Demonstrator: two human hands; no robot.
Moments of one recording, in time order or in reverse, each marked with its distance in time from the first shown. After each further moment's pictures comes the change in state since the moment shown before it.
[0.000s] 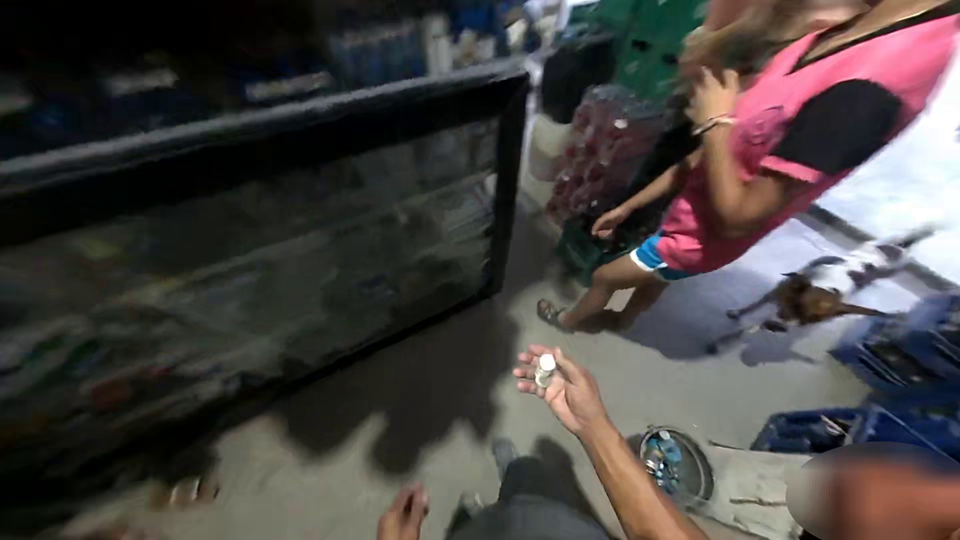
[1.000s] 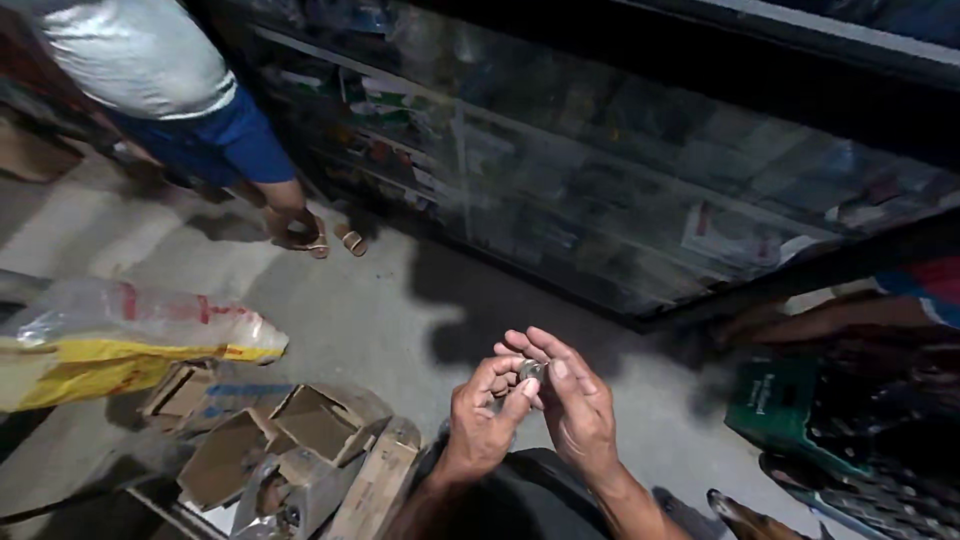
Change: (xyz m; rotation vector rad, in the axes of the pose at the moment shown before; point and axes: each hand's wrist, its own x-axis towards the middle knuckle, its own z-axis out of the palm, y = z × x) left_hand -0.017 0.220 -0.006 -0.739 0.840 0.655; right_hand 0.005 0.051 0.145 -0.306 -1.053 0.008
